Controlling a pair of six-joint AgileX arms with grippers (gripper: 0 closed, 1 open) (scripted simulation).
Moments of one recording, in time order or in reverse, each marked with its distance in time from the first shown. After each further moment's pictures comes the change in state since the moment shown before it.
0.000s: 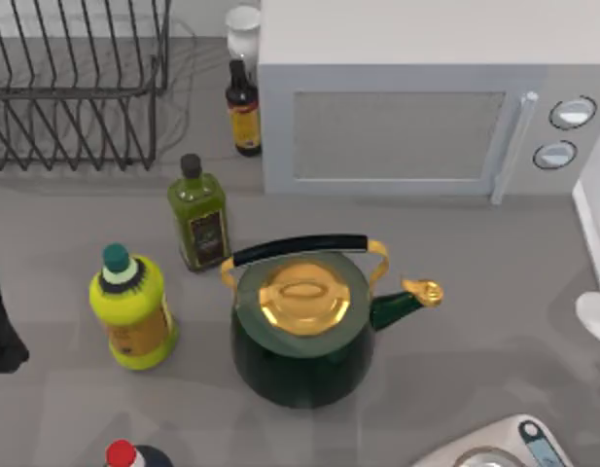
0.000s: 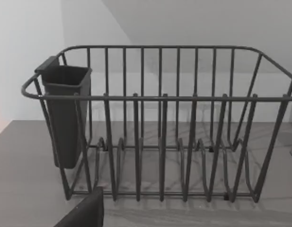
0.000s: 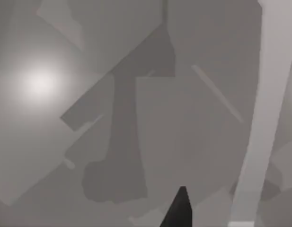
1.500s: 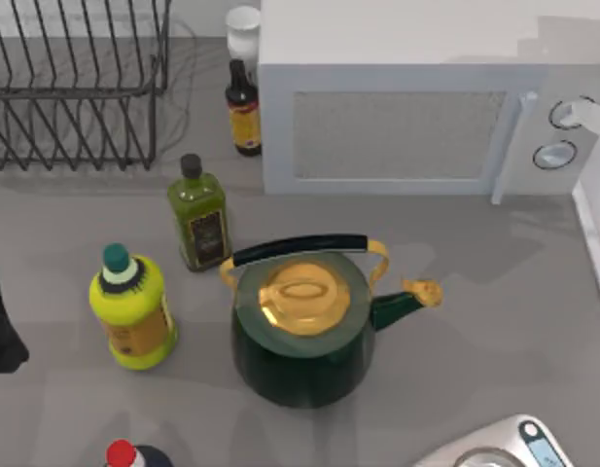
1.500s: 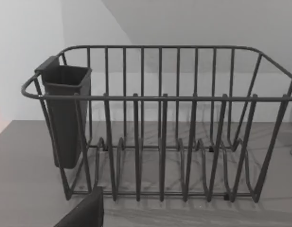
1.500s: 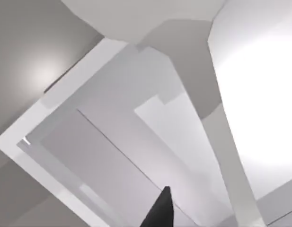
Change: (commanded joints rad) left arm 0.000 0.000 0.000 0.000 0.000 0.000; right arm -0.074 0.865 1.355 -0.514 0.000 -0.086
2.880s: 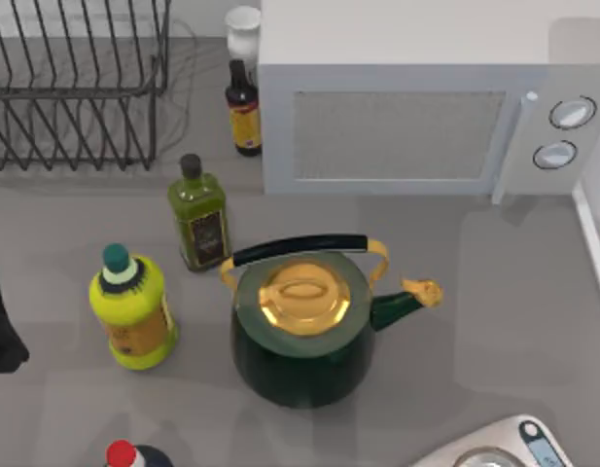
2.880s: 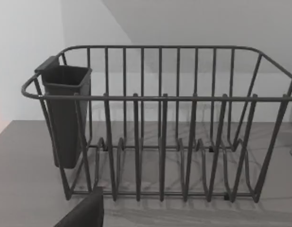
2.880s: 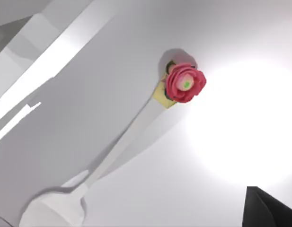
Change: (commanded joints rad) left arm 0.000 0.000 0.000 0.000 0.000 0.000; right arm -0.040 0.363 0.387 0.028 -0.003 -0.009
